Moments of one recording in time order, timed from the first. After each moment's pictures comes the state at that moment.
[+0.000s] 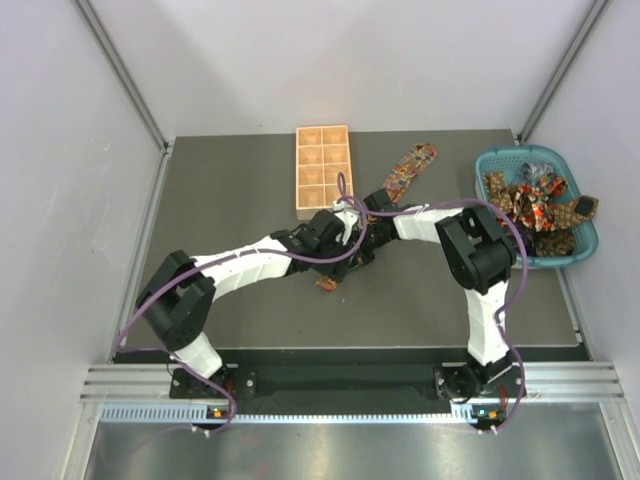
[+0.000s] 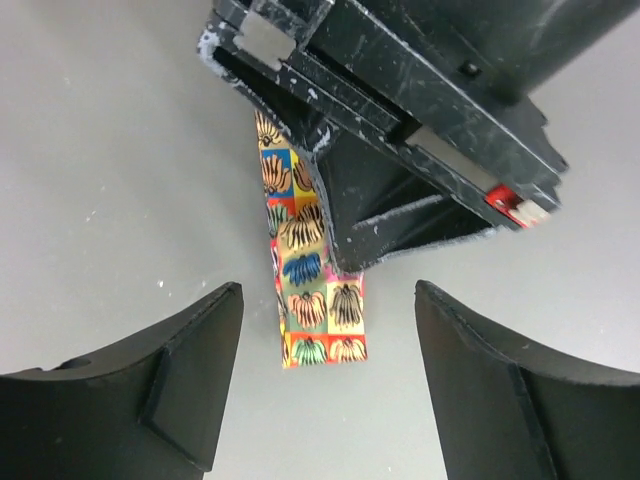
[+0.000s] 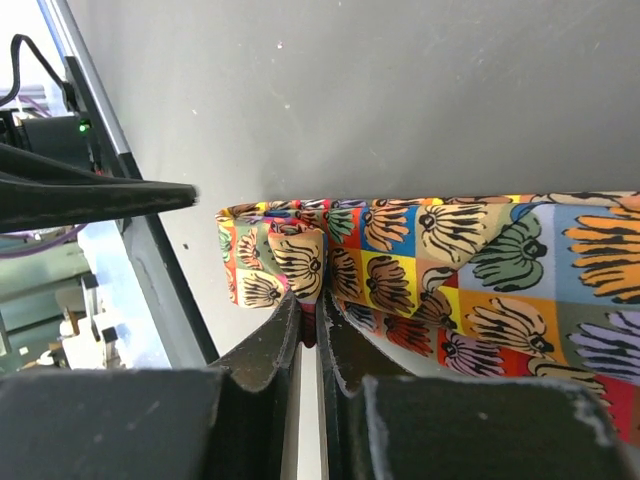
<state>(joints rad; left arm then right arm) -0.81 1.64 1.05 -0.32 -0.05 -0.20 0.51 2.07 1.24 -0.32 -0.89 0.16</state>
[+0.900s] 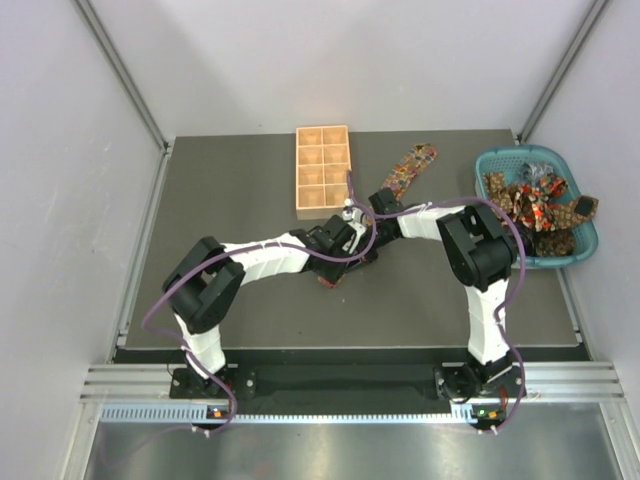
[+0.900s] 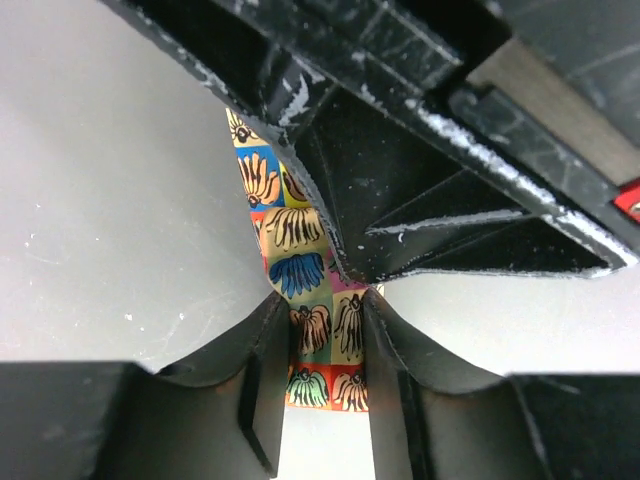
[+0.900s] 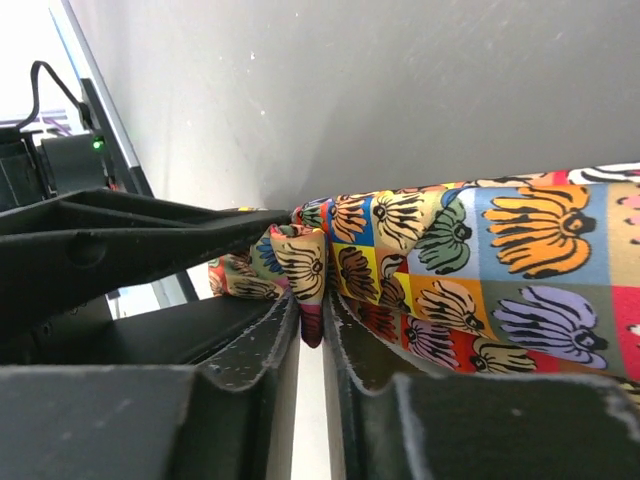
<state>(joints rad) -0.82 1.82 1.13 -0.37 -0.07 -0.14 0.49 2.09 1.24 -0.30 -0.91 0.20</state>
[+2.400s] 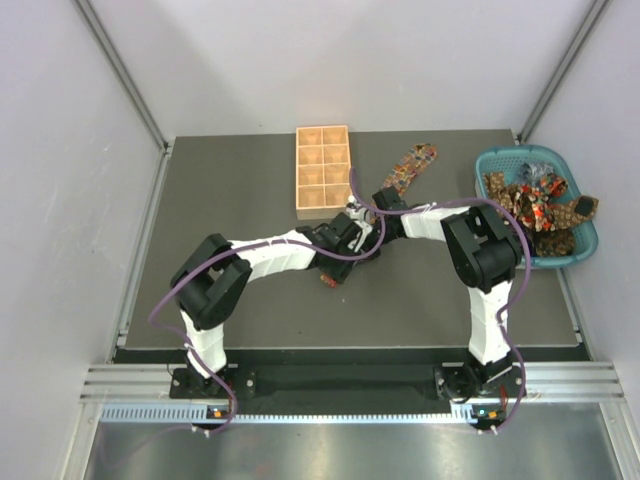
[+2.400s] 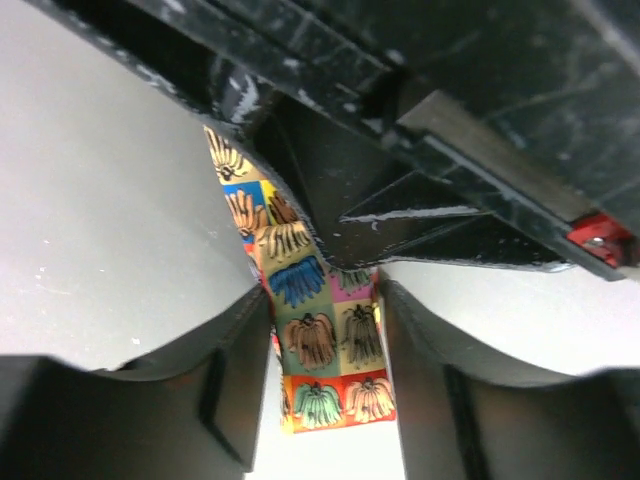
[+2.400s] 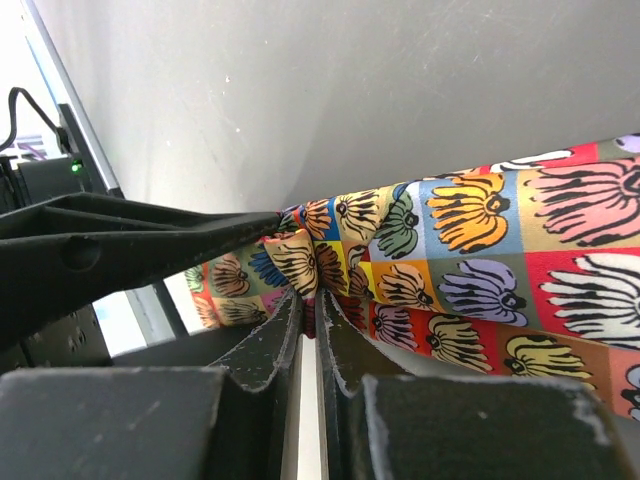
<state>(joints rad) -0.83 1.87 1.19 -0.40 -0.07 -0.11 0.46 2.06 1.22 -0.25 -0.85 0.21</state>
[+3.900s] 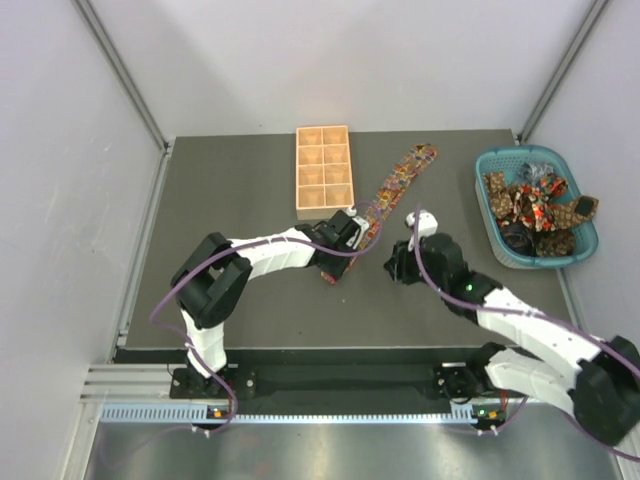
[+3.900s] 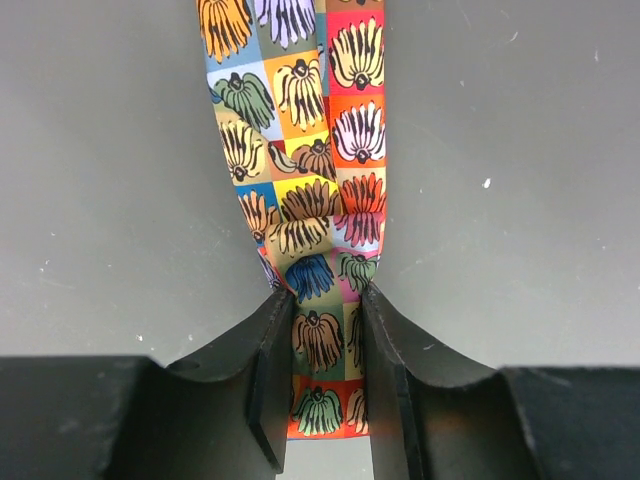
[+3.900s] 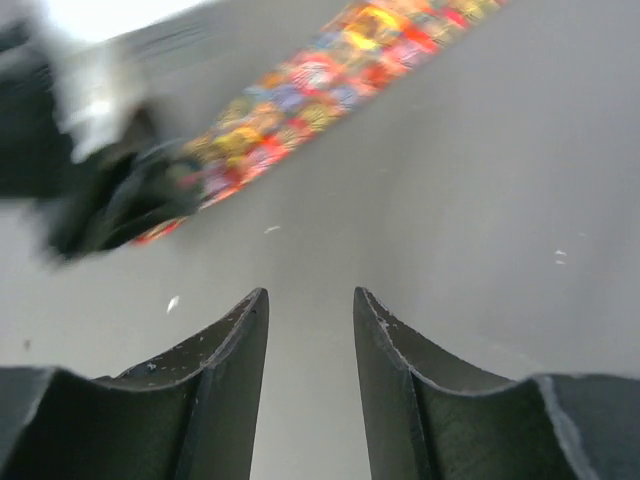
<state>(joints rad) -0.82 1.88 1.19 -0.40 -0.07 -0.15 0.52 1.06 0.54 -0.04 -0.03 0.32</state>
